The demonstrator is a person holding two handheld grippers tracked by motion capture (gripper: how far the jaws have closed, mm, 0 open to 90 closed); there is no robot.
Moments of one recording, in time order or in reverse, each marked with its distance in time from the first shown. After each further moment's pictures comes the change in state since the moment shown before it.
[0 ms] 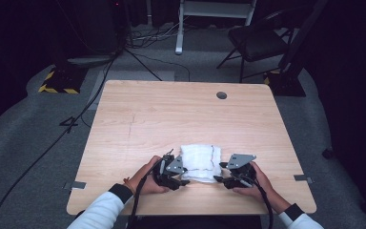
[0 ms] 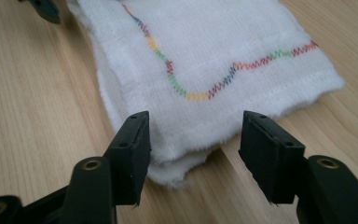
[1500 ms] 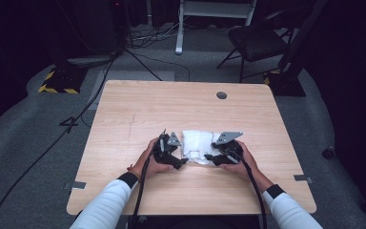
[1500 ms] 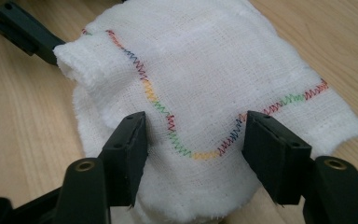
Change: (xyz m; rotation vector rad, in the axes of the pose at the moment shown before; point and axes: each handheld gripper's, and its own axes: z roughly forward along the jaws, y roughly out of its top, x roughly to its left) left arm 0.076 -0.002 0.024 -0.013 0.188 -0.270; right arm -0.054 0.041 0.049 -0.018 -0.041 0.094
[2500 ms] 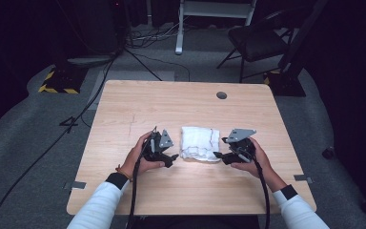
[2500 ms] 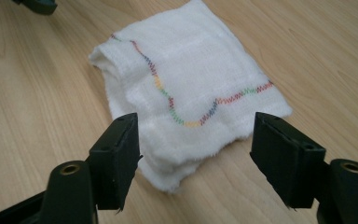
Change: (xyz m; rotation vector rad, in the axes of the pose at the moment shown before) left arm -0.012 -0.002 -0.055 -0.011 0.180 0.117; right arm 0.001 0.007 -0.054 -0.014 -0.061 -0.057
